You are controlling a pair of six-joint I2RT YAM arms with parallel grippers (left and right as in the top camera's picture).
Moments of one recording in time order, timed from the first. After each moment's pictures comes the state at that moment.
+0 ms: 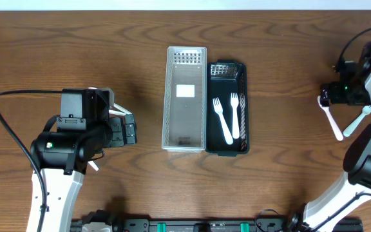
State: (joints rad) left arm -0.07 1.07 1.08 -1.09 0.12 -0.17; right arm -0.40 2.00 1.52 -0.93 0.03 -0.37
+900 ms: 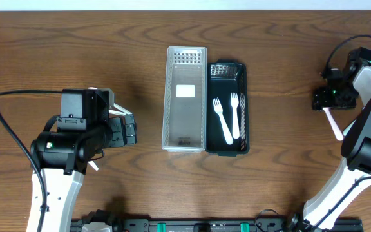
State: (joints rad) left arm -0.07 1.07 1.08 -1.10 0.12 -0.17; right arm -0.38 2.14 1.52 -0.88 -0.01 -0.39
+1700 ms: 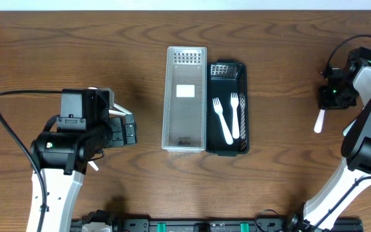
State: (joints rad) left arm -0.07 1.07 1.08 -1.10 0.12 -0.17; right arm -0.38 2.14 1.52 -0.86 -0.01 -0.37
